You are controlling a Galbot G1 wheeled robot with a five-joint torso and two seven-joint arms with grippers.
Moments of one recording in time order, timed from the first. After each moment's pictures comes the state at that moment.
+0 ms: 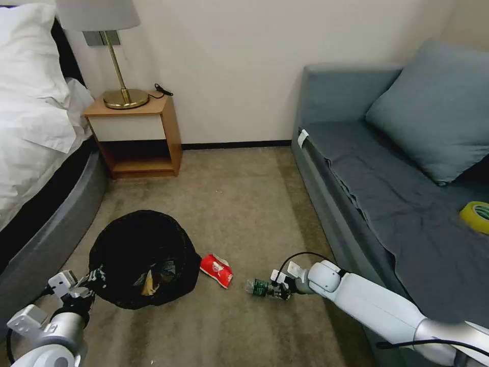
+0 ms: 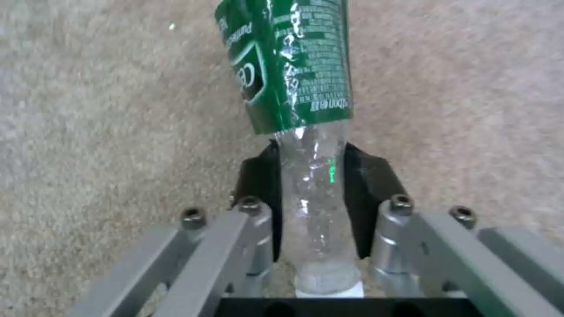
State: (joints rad) left arm 1.59 -1.51 -1.02 -2.09 -0.73 0.43 0.02; right arm -0.57 0.98 -0.58 1.17 0.30 -0.37 -0.47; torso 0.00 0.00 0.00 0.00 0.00
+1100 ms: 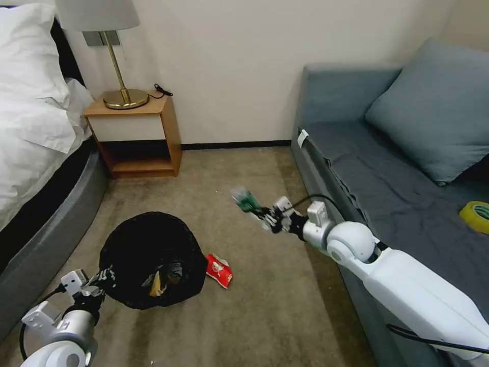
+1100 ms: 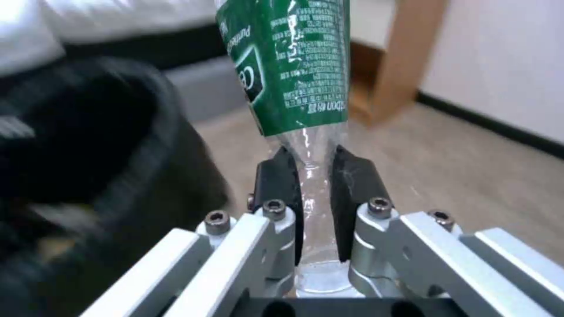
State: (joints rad) left arm 1.57 -1.51 -0.95 -2.08 -0.69 0.44 0.01; right arm -0.60 0.85 -0.24 1.90 0.79 -0.37 -0.14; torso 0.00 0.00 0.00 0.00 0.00
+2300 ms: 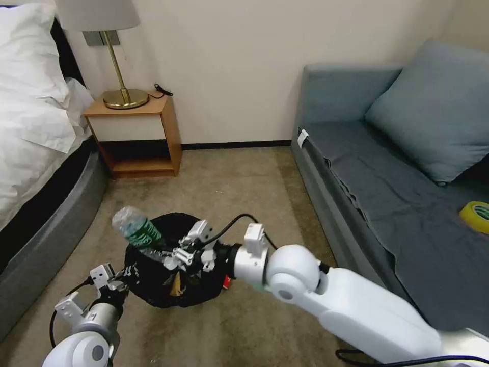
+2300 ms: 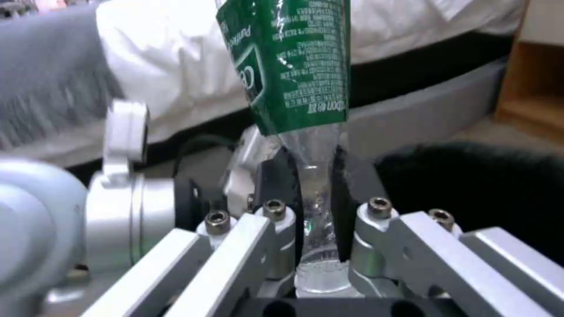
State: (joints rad) left arm 1.56 -1.53 -0.86 -2.09 -0.68 0.46 -0.01; right arm -0.60 1.09 -0.53 1.96 0.80 -0.34 -0.16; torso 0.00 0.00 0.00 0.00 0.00
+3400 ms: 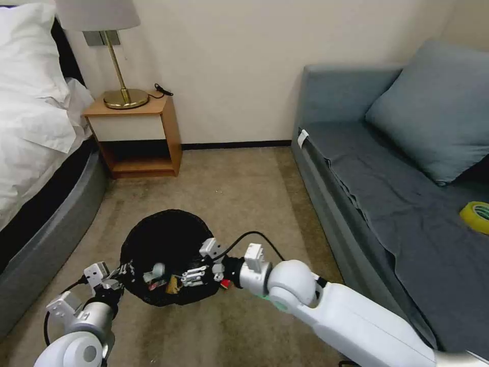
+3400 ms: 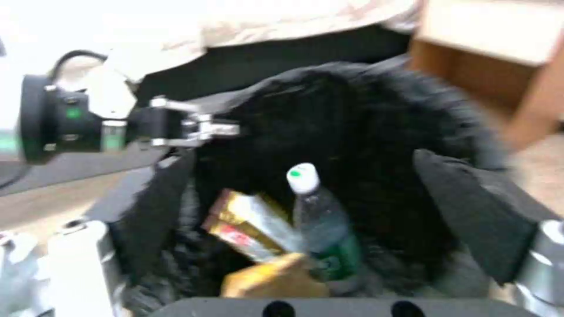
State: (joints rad) left arm 1.56 -1.51 -0.89 -2.11 -0.70 0.48 -0.02; right arm -0.75 1.00 -0.41 1.97 0.57 -0.27 -0.12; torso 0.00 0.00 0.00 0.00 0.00
